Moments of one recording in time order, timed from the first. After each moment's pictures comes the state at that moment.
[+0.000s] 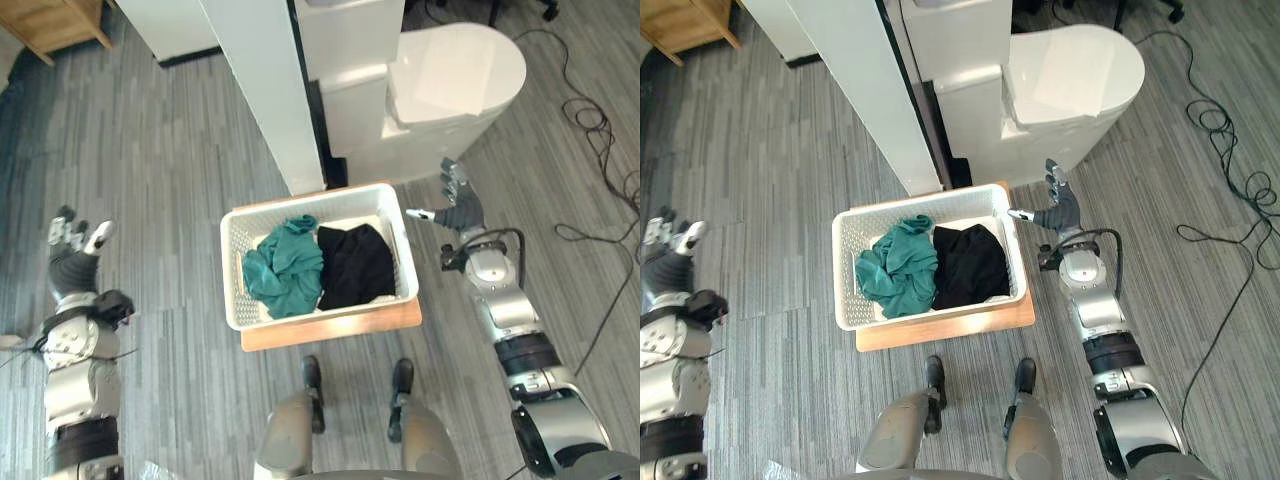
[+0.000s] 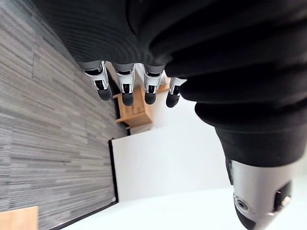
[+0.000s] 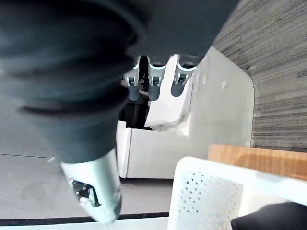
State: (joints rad) left arm -0.15 0.50 0.36 0.19 -0.42 -0.02 0.11; right arm -0.57 -0.37 0.12 0.36 0.15 -0.02 -0.13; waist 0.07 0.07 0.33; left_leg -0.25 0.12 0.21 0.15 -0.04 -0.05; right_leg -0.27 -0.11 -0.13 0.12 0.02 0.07
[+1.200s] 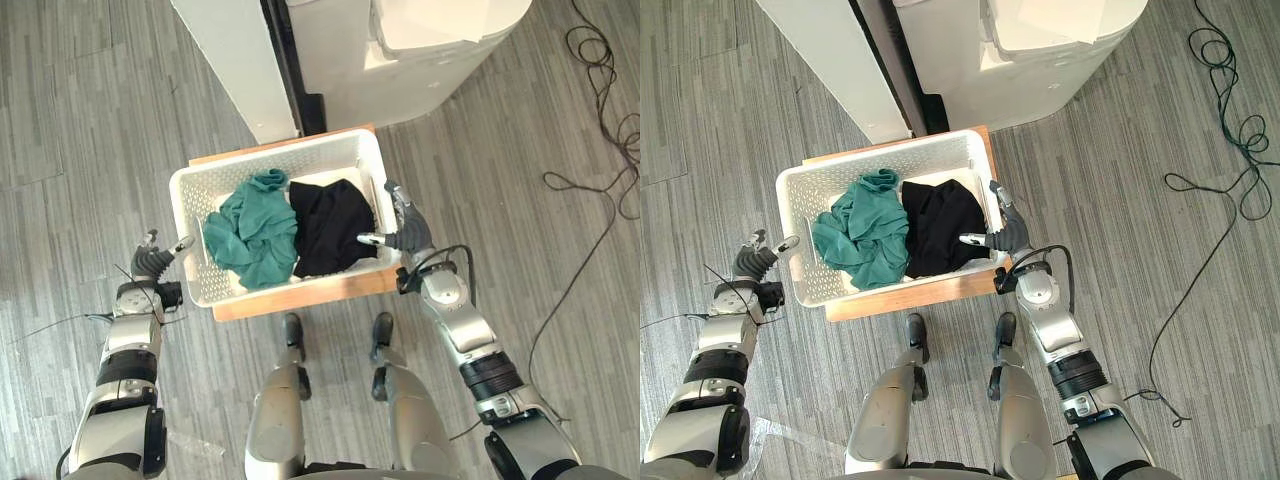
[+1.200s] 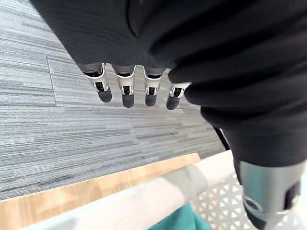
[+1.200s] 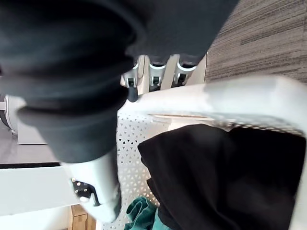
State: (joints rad) left arm -0.45 0.46 0.29 0.73 -0.11 0.06 0.07; right arm -0.44 -0.22 0.21 0.20 0.02 0.01 -0.13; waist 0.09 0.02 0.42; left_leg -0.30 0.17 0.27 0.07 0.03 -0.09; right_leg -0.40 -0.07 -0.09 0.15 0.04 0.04
